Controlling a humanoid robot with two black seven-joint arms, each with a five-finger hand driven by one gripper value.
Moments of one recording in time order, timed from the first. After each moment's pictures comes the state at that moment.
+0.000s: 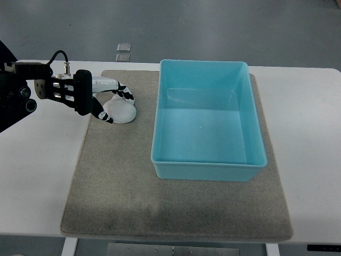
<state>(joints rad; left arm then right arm) -1.00 0.64 -0.36 -1.05 1.55 -0.33 -0.27 0.00 0.00 0.06 0.12 -0.11 0.19 0.03</state>
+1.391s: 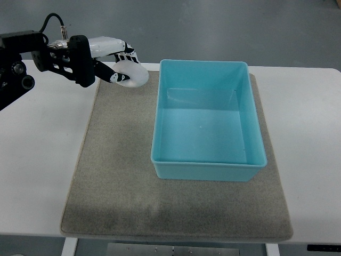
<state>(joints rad) -1.07 0.66 -0.49 -1.12 1.55 -0.23 -0.27 0.00 0.00 0.06 0.12 -0.11 0.19 0.03</state>
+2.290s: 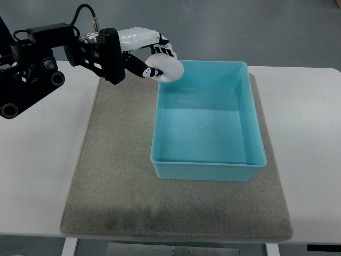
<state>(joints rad) -1.10 0.51 -0.50 -1.14 1.54 -0.20 -0.28 0.00 0.00 0.06 0.12 -0.11 0.19 0.03</state>
